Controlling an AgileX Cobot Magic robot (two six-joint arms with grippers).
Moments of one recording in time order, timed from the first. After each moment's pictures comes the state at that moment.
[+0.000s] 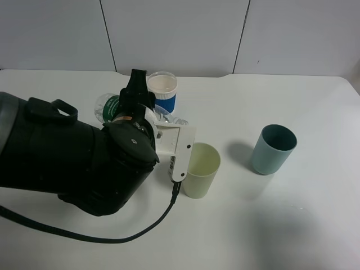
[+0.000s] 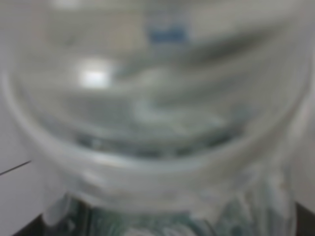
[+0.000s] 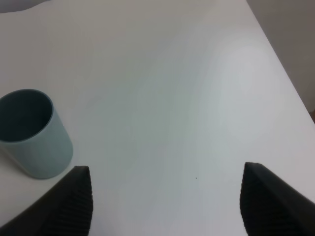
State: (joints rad) left arm -1.18 1.78 -0.86 -1.76 -1.10 2.64; right arm -0.02 0.00 -0.50 -0.11 1.07 0.08
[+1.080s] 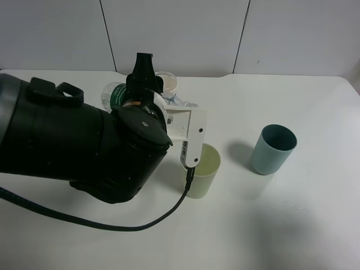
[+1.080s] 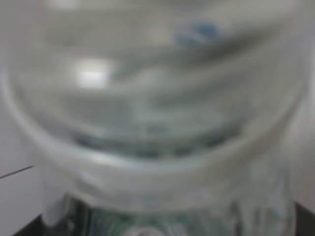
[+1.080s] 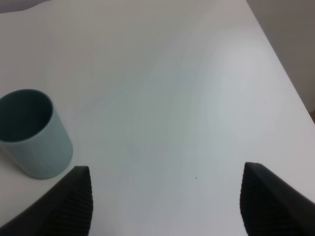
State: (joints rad) left arm -1.18 1.79 -0.94 -1.76 -1.13 2.63; right arm -0.02 0.00 -0.50 -0.11 1.07 0.08
